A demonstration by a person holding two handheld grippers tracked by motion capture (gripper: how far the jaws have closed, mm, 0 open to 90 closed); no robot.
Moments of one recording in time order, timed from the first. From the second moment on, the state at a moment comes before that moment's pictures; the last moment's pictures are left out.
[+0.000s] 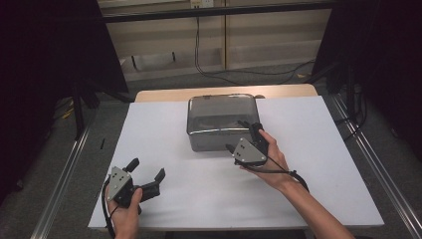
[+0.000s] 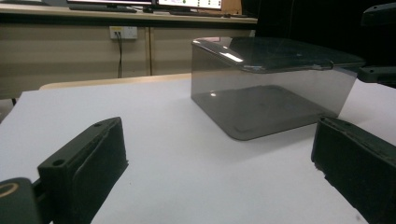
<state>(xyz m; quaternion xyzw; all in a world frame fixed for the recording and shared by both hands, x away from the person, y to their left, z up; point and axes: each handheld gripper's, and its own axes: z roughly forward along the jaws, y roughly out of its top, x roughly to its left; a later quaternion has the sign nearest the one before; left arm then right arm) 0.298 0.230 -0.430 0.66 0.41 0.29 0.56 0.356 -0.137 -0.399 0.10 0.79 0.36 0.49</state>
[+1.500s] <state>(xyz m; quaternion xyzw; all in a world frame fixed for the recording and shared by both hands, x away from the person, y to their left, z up) 0.298 0.229 -0.430 0.66 0.40 0.29 0.56 0.362 -0.109 -0.431 -0.06 0.79 0.17 0.59</state>
